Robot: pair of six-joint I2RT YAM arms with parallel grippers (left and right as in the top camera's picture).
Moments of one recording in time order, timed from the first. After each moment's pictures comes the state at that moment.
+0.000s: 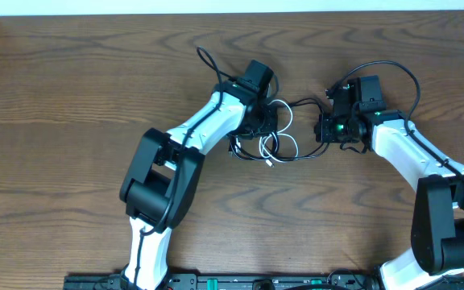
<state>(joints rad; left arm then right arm) -0.52 2.12 1.53 -0.68 0.31 -0.49 0.15 1.75 1.02 -0.40 -0.34 0.20</state>
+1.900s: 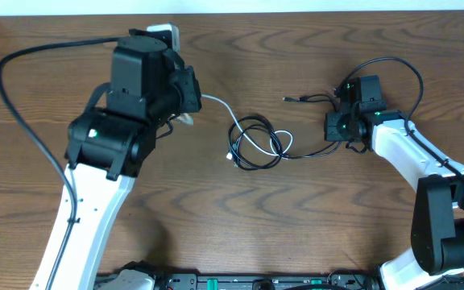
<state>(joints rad) -0.31 1.34 1.53 -0.90 -0.01 -0.35 0.15 1.75 1.02 -0.40 -0.12 0.18</state>
